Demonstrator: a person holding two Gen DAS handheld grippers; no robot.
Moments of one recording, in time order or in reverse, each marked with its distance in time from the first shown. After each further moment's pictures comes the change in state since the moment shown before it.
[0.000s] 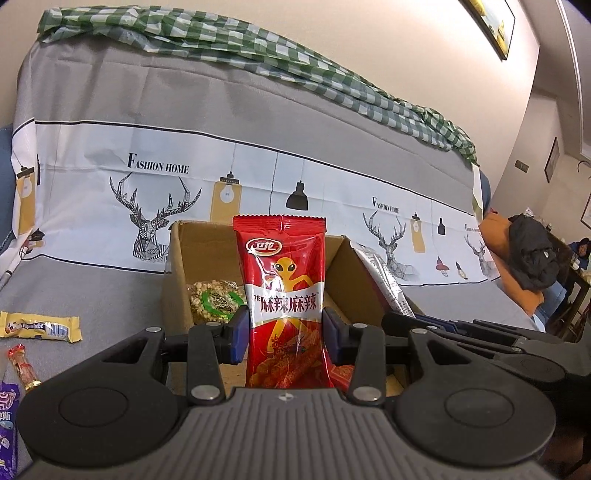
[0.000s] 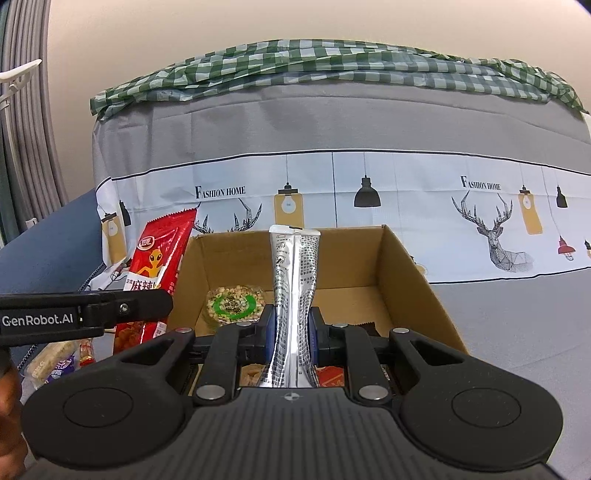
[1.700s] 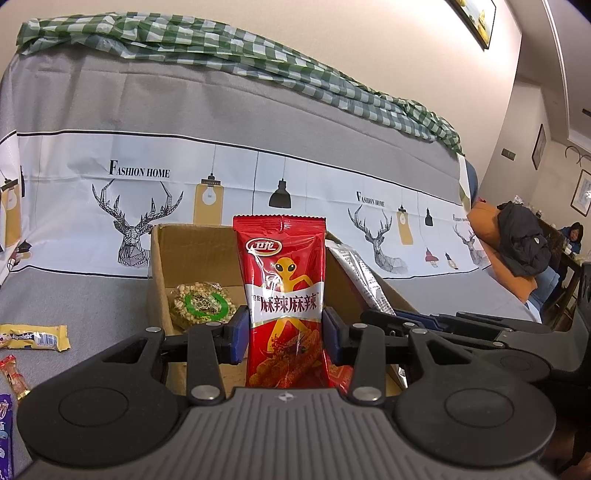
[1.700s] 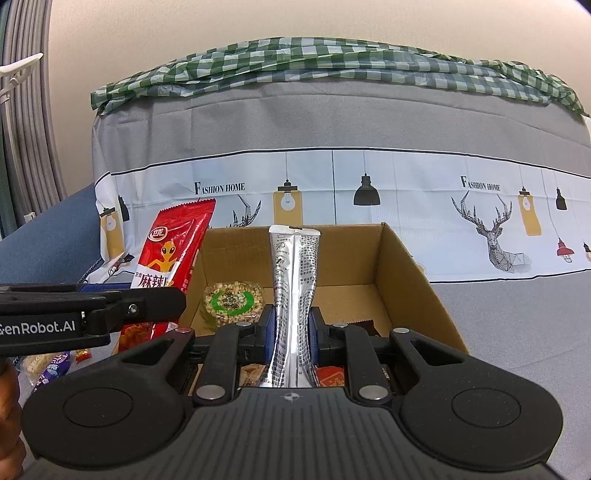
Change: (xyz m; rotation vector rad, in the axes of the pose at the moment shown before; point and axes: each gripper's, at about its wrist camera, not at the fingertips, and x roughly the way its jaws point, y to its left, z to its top) left arm 0.004 -0.012 -0.004 0.056 0.001 -0.031; right arm 0.001 -0.002 0.000 -0.014 0.006 -0.004
